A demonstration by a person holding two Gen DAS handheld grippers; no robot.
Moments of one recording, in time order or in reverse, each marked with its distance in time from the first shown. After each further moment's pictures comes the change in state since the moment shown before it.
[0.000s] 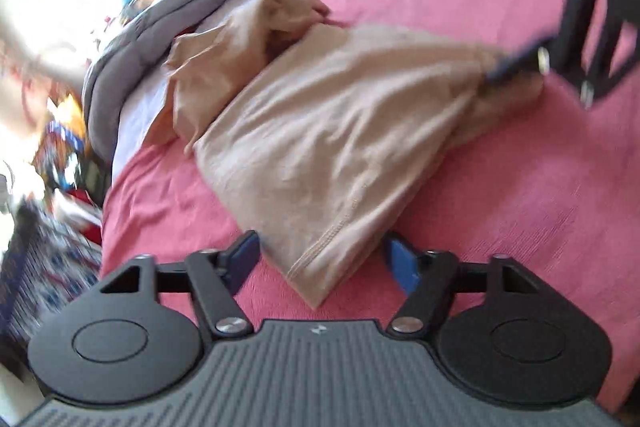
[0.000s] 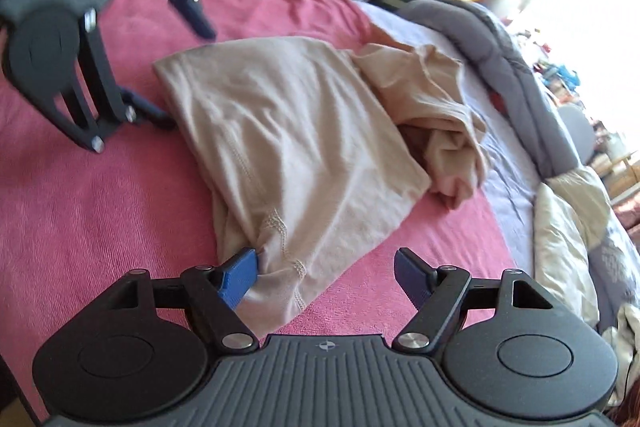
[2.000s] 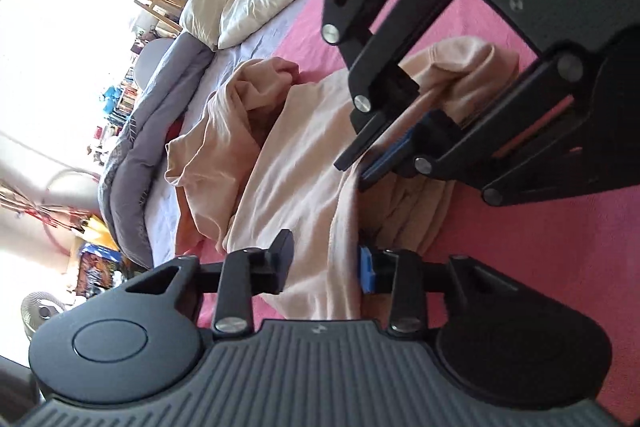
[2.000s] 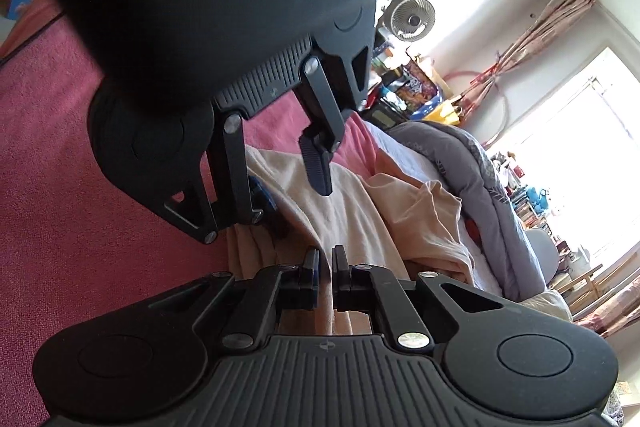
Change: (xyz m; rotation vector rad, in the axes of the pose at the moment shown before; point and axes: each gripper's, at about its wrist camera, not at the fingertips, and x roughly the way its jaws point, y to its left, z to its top) left arm -0.002 -0.018 0.025 0.323 -0.091 0.103; right arm 0.004 0.071 0.007 -0.208 -0.339 -0.127
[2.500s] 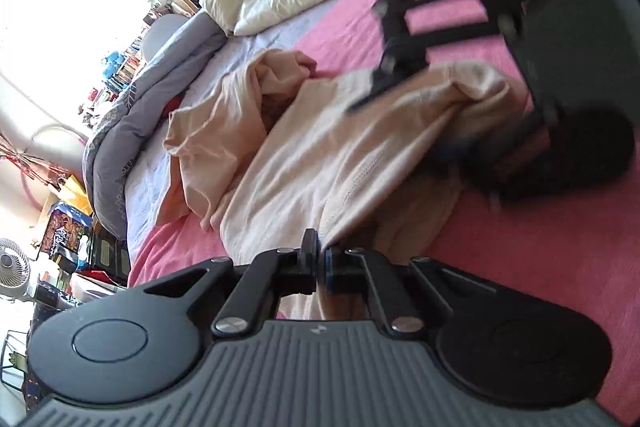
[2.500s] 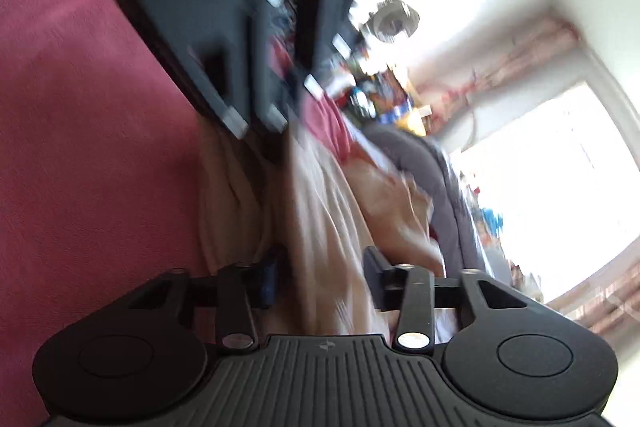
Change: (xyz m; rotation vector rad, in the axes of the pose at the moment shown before) left arm -0.009 0.026 -0.023 -0.214 -0.019 -0.098; right arm 0.024 0.011 -0.038 -0.060 0.065 -0.167
